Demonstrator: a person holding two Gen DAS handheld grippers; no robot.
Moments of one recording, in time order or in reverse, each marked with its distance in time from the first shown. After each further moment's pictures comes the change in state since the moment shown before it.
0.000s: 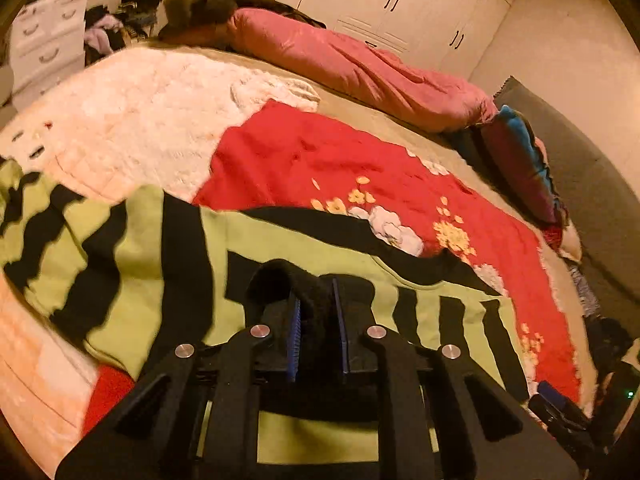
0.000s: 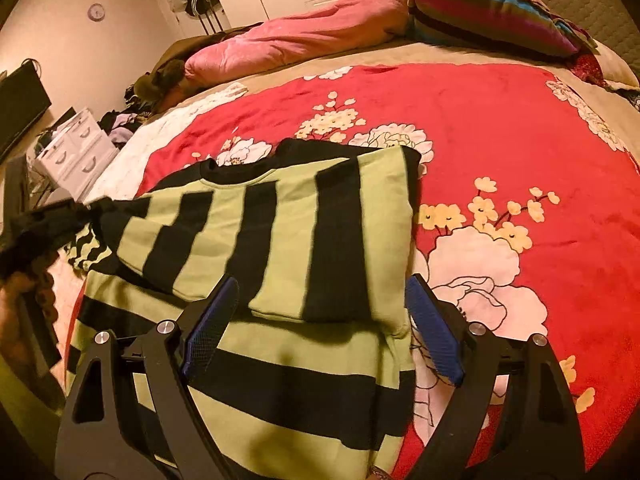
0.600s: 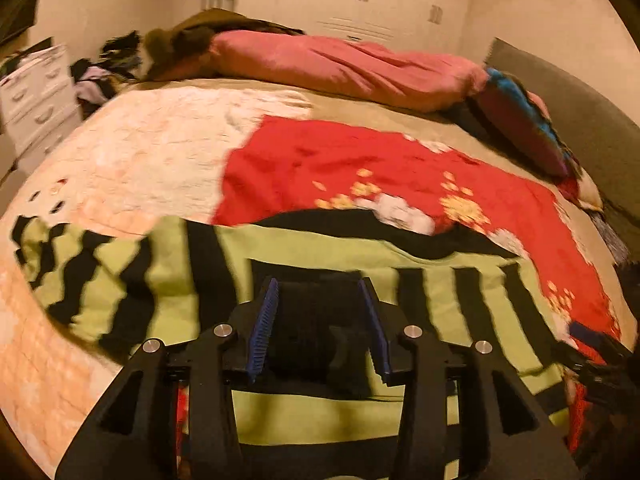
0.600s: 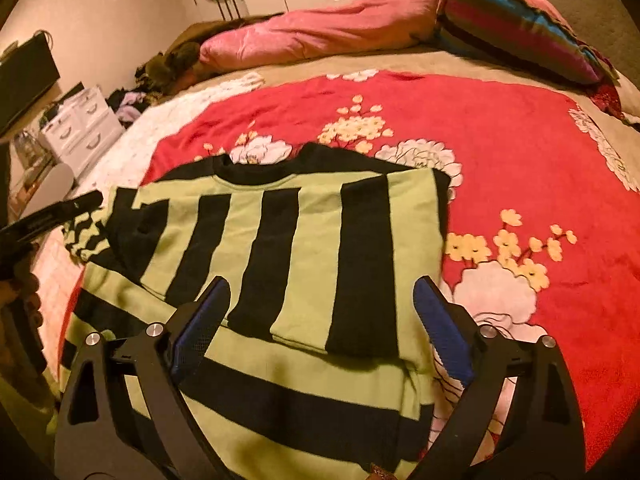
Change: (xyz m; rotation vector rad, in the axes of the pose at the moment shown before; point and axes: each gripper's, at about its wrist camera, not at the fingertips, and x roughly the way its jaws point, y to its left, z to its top) left arm -0.022 -0.024 -0.008 0.190 -0.009 0.082; right arm 0.019 0.024 0.020 -0.093 0.033 -0.005
